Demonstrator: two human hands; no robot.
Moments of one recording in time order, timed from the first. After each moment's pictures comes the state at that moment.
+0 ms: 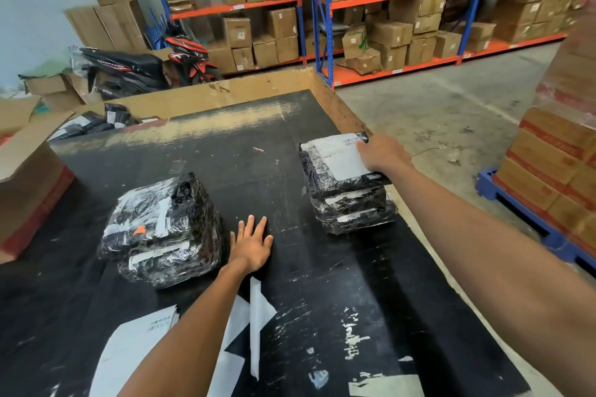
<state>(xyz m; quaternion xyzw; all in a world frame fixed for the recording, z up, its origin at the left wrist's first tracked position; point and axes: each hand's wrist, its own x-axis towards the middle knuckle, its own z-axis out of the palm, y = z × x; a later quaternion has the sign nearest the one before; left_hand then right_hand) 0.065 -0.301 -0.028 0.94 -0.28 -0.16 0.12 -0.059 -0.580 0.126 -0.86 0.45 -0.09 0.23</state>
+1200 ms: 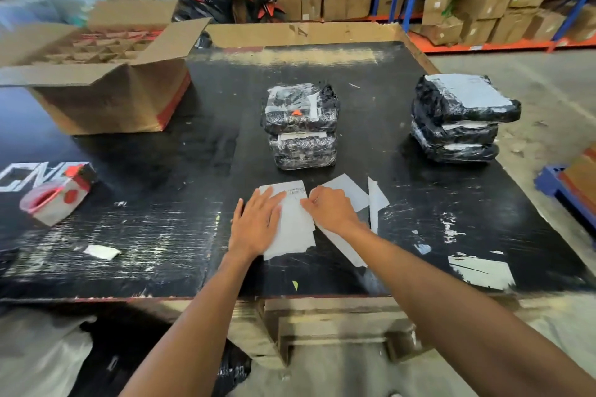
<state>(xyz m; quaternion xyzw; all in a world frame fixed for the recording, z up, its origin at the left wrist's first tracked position) -0.016 0.000 -0.039 0.94 -0.28 0.00 0.19 -0.076 -0.179 0.006 -0.92 0.22 0.02 0.32</state>
